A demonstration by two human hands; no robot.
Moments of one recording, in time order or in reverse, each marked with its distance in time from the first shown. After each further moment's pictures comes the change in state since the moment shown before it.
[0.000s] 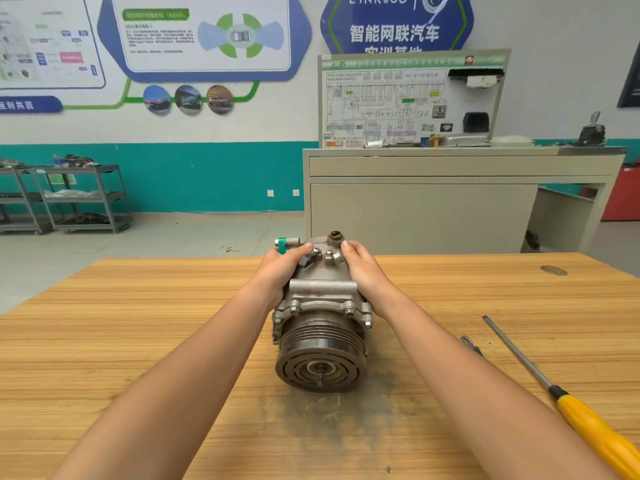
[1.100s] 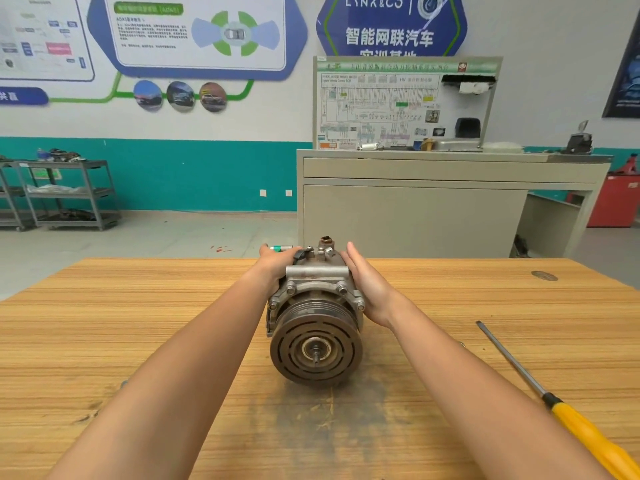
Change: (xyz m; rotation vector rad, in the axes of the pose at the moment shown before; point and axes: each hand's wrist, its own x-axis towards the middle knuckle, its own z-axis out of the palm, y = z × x) left_hand 0.041 -0.002 0.004 0.152 0.077 -0.128; right_hand -0.013 0.004 -0.017 0.248 -0.365 0.176
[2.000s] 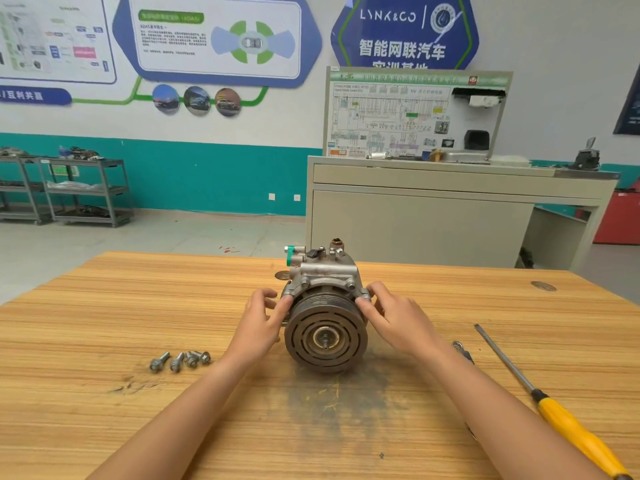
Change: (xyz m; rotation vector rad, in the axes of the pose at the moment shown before) left_hand -0.082 -0.088 -0.050 0.225 -0.032 0.438; right_hand -0.055 0.028 -0.020 -1.235 0.303 -0.363
